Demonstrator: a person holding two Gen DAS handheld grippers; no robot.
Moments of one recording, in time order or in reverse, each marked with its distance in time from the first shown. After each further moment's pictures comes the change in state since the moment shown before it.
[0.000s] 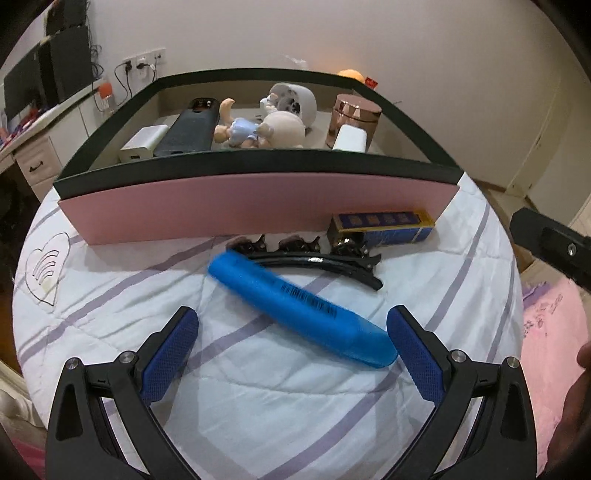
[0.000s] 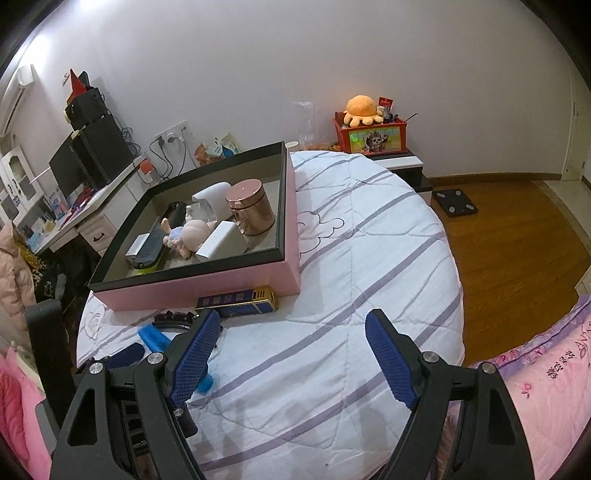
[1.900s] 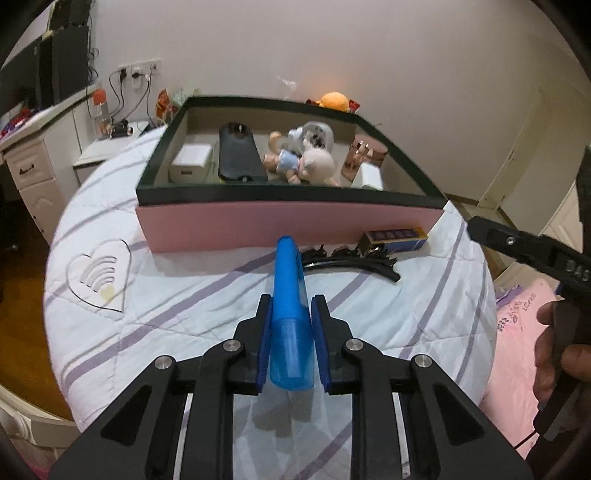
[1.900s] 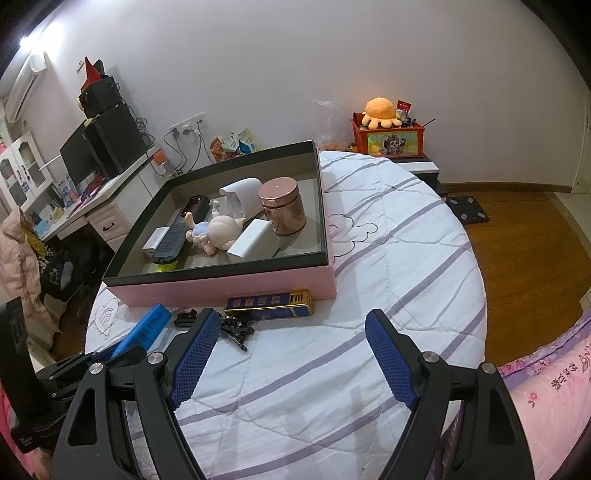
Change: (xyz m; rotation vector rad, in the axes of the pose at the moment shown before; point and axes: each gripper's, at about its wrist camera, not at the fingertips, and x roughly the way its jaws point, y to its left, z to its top) left arm -0.042 0.067 -0.004 -0.009 -0.056 -0.131; right arm 0.008 0.030 0.003 -0.047 0.009 0.031
